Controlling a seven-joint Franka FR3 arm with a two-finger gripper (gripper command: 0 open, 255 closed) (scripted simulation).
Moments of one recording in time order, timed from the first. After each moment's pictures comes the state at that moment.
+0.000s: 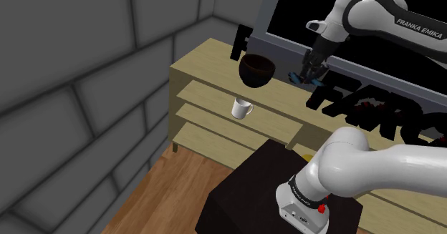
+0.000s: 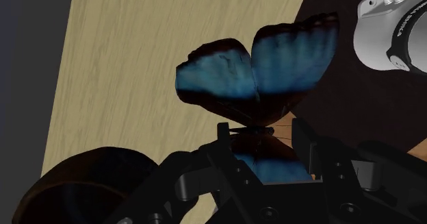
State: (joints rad) arm 0.09 -0.90 -0.47 -2.40 -0.38 1.57 -1.05
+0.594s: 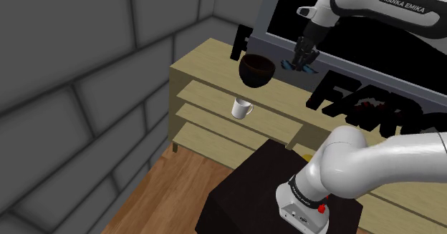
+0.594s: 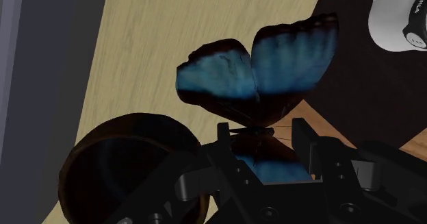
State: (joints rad) arm 0.16 -0.72 -0.48 -2.23 -0.33 1.58 -1.05
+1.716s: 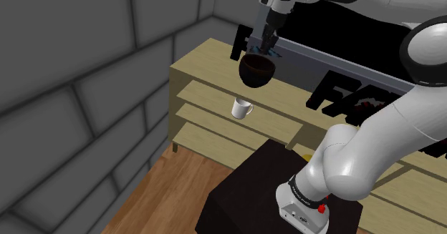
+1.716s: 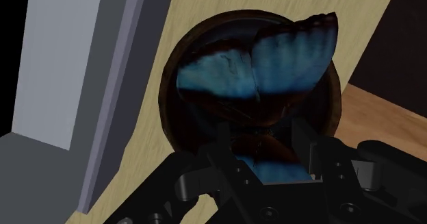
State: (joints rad) arm 0.31 -0.18 -0.64 -1.86 -0.13 1.73 -1.14
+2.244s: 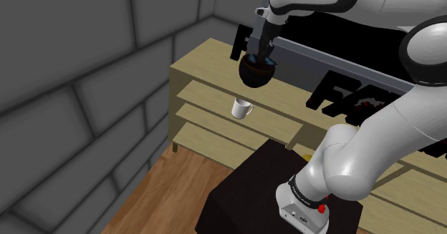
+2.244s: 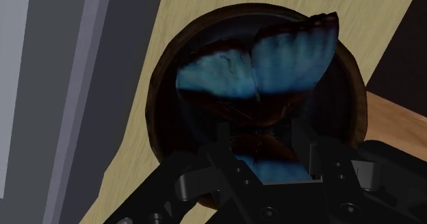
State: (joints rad) arm 0.30 -0.18 -0.64 -1.97 -0.13 1.84 -1.13
